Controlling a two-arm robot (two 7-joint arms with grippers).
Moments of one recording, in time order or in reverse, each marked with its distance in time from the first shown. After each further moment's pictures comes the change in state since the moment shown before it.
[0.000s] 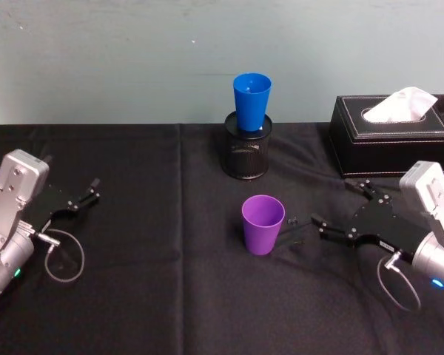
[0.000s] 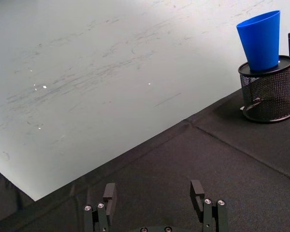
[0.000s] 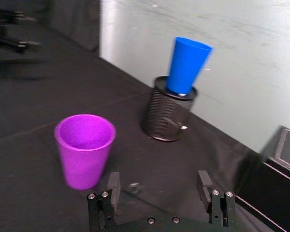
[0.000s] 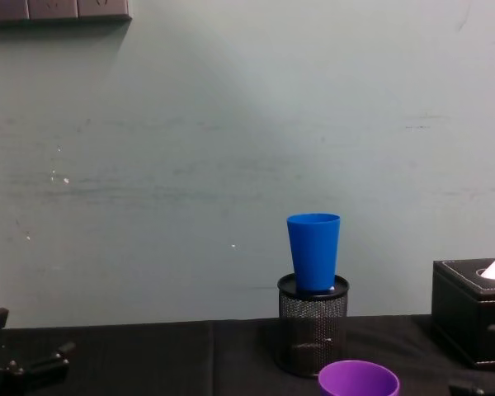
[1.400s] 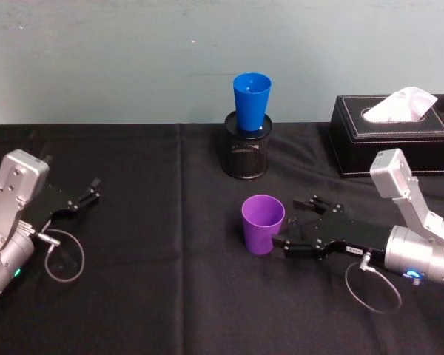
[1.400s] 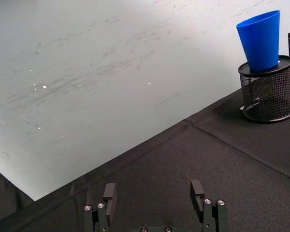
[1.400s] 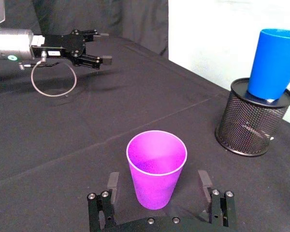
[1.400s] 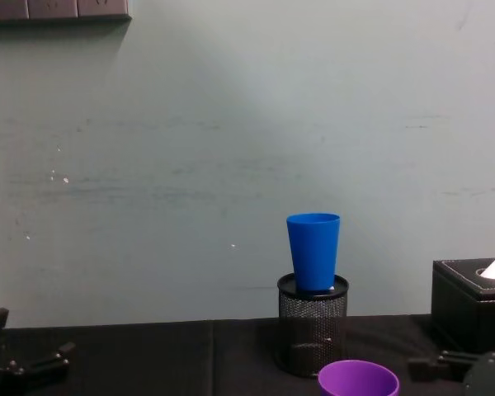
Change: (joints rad) left arm 0.000 0.000 0.000 0.000 0.000 0.000 0.000; right arm 0.141 -0.090 -0.049 0.130 0.099 0.103 0.358
